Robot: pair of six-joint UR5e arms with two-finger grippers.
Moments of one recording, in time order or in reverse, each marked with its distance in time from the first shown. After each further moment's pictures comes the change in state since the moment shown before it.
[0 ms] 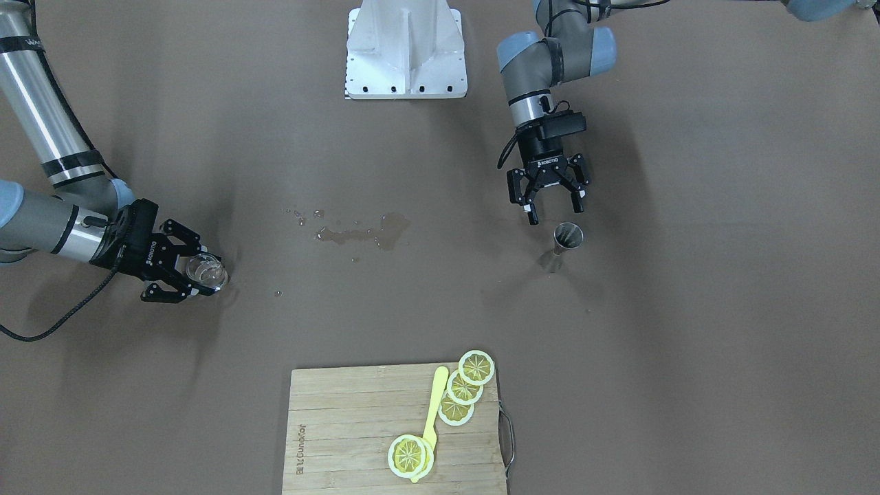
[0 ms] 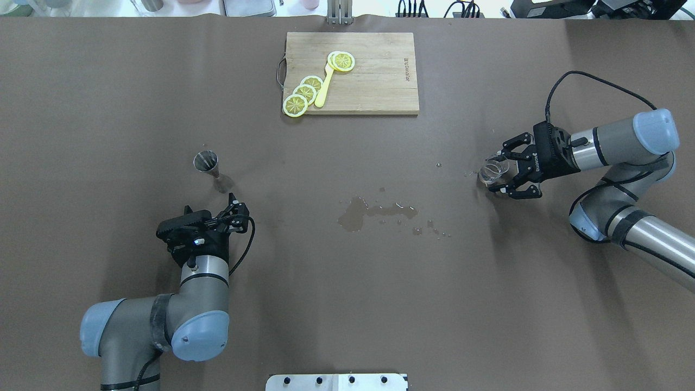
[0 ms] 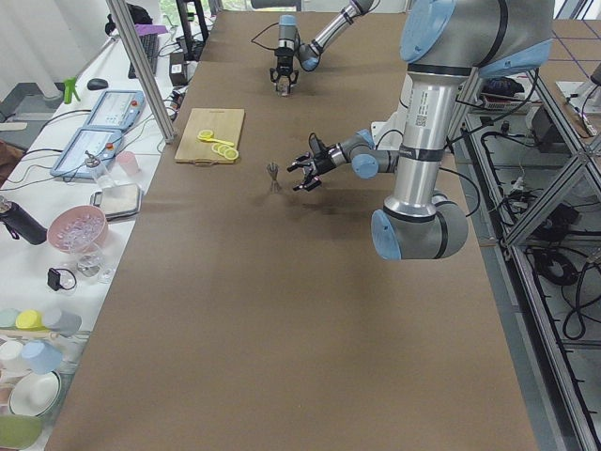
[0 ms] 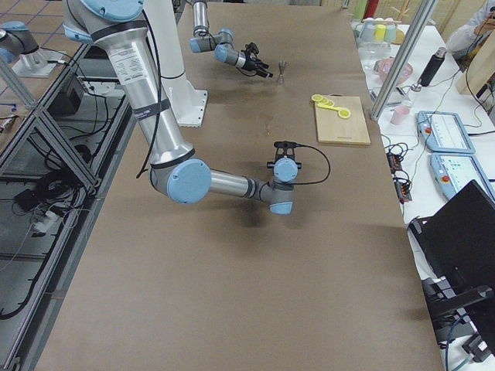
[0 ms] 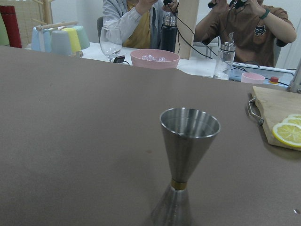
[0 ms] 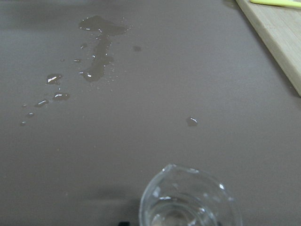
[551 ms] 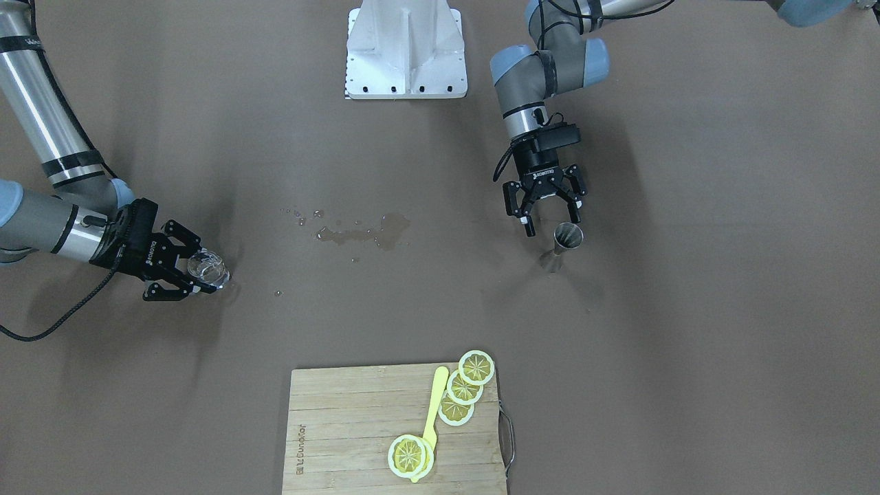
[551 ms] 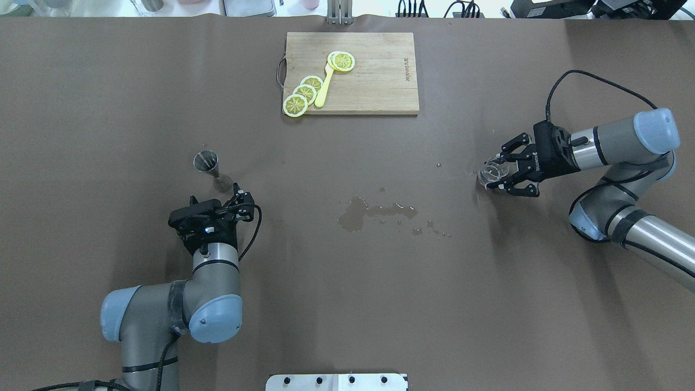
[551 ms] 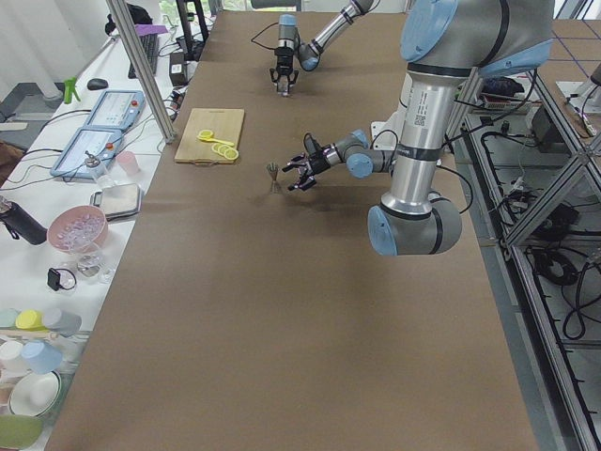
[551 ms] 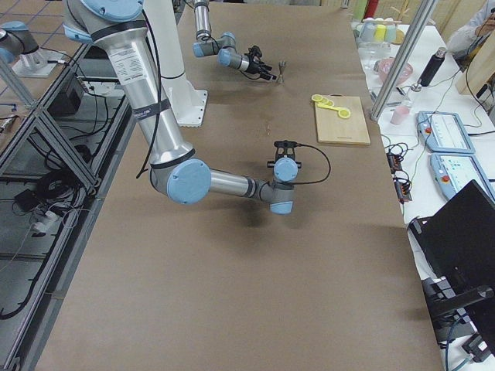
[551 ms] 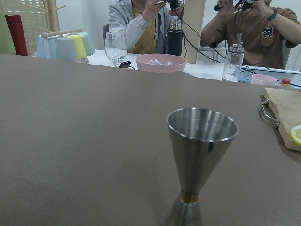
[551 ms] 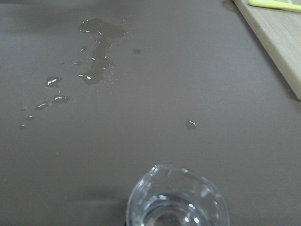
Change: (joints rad) left arm -0.025 -0.066 0.070 -0.002 0.000 0.004; right arm 0.002 0.000 0.007 0.000 0.000 0.003
